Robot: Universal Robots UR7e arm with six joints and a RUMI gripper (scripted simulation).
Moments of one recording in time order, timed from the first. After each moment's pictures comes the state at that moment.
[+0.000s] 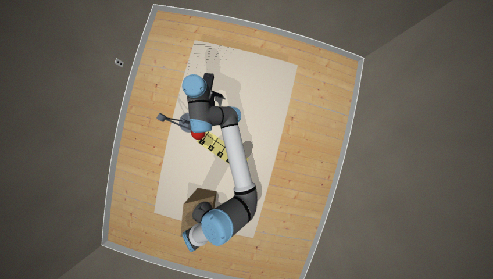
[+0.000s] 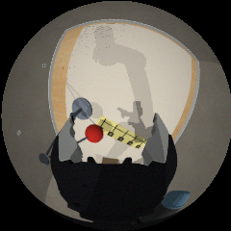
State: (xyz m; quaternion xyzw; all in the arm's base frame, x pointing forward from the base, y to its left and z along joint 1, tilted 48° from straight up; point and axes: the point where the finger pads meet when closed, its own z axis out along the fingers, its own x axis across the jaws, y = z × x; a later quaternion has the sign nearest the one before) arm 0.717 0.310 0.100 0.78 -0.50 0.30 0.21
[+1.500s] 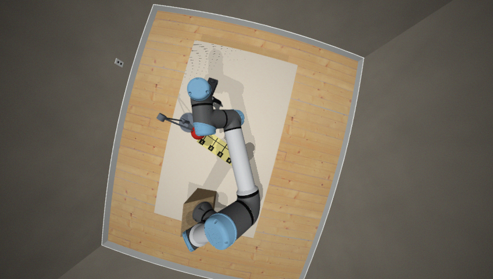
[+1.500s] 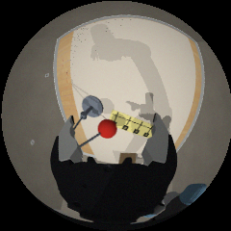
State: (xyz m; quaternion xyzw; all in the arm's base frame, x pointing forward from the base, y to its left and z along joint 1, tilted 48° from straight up) arm 0.691 0.308 0.095 0.72 -0.61 0.28 0.17
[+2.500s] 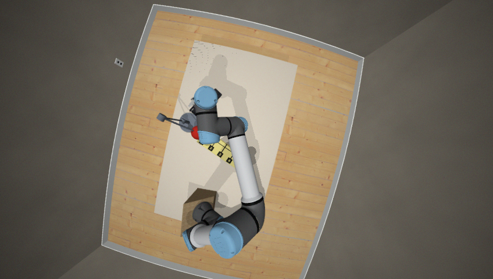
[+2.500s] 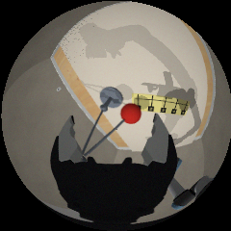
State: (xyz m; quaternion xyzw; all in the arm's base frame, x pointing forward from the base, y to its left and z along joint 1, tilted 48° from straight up) arm 0.643 0.321 0.081 0.58 -0.78 0.22 0.09
